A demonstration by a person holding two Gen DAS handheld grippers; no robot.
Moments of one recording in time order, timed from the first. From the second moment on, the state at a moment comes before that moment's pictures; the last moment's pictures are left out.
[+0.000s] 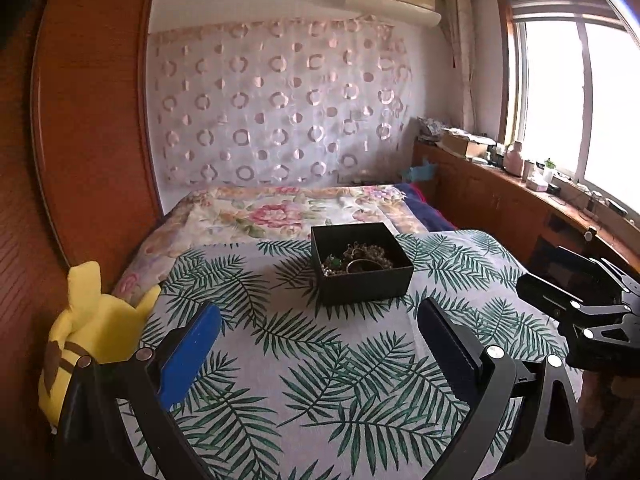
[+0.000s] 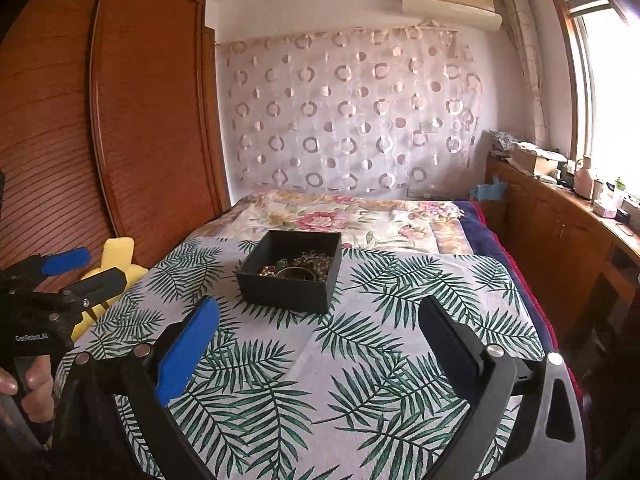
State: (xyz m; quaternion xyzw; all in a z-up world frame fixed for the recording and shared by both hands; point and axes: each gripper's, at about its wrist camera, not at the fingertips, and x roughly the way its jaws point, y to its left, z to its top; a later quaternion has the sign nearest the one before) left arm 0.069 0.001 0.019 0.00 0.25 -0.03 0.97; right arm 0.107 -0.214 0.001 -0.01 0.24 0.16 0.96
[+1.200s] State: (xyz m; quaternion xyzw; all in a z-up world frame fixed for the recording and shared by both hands) left arm 0.065 -0.002 0.024 0.01 0.25 -0.03 0.97; right arm 0.107 -0.217 -0.002 0.00 0.24 0.16 0.96
